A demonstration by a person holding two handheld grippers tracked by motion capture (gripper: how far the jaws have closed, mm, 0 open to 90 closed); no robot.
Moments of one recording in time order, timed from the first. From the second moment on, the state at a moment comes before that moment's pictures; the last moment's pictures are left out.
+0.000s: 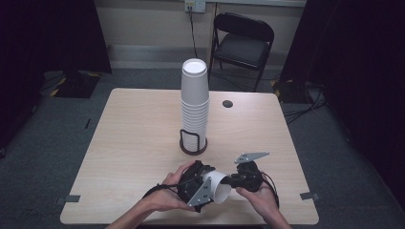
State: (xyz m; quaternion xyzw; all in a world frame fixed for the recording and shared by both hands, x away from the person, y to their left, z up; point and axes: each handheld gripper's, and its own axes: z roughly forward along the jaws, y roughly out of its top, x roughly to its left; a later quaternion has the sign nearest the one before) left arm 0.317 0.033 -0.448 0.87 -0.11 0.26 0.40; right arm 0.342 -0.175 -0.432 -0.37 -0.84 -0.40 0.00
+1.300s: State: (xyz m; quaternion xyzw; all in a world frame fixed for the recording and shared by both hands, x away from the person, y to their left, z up) left arm 0.307 0.017 -0.448 0.86 -0.09 0.27 0.42; right arm 0.343 -0.171 -0.440 -0.40 -0.82 -0.42 0.01
